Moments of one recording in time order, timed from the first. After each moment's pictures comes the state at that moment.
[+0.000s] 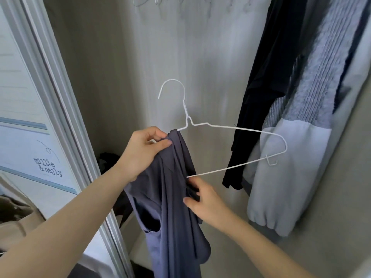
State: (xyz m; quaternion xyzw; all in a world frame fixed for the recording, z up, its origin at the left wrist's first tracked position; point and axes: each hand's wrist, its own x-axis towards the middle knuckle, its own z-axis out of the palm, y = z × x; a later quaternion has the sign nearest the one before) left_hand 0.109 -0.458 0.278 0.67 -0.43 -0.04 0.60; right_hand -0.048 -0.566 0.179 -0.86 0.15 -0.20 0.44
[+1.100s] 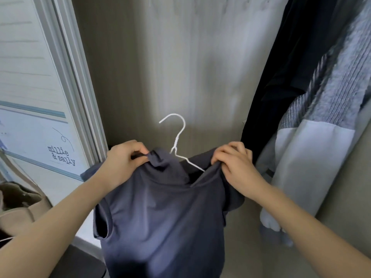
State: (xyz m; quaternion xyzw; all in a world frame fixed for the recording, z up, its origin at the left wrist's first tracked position) left_hand 0.158 -0.381 0.239 0.77 -0.49 0.11 0.39; right_hand -0.050 -0.617 0.223 -0.94 0.11 -0.31 0.06
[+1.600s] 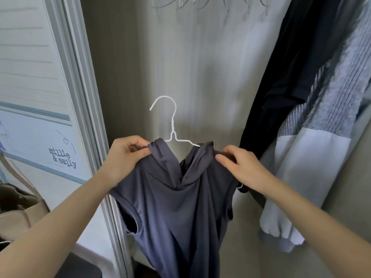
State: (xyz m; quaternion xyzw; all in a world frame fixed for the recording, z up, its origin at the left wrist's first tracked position) left_hand 0.148 -0.390 0.255 0.69 -0.42 0.02 0.59; right_hand -0.055 -0.613 0.258 -0.92 0.20 -0.23 0.23
